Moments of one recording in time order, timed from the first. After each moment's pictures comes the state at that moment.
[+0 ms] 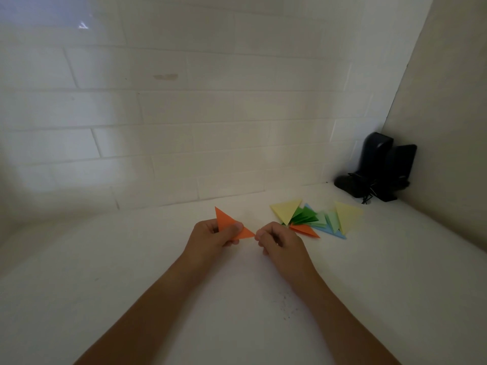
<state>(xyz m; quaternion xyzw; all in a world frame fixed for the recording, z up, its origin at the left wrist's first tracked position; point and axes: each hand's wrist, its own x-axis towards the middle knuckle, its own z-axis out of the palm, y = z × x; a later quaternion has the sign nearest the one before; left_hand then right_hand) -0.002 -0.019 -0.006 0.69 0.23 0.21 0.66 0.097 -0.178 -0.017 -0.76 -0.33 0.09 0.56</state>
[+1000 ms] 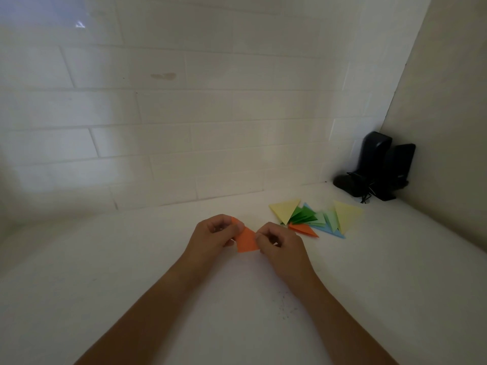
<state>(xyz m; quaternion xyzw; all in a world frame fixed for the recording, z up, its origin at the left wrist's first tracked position) -0.002 -0.023 -0.004 0.69 0.17 0.22 0.67 0.095 -0.180 -0.017 -0.74 -0.36 0.06 0.56</state>
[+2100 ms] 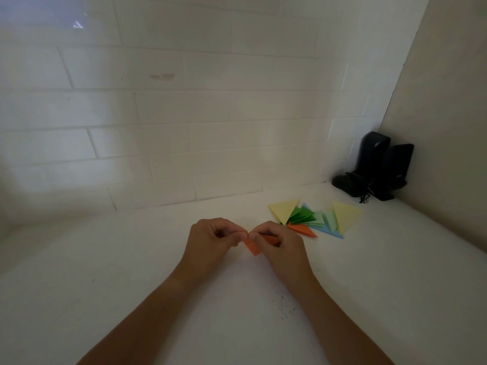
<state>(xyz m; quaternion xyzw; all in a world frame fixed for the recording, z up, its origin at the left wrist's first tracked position) -0.005 -0.025 -0.003 0.80 0.12 0.28 0.52 0.094 -0.179 -0.016 -0.71 -0.37 0.04 0.60</state>
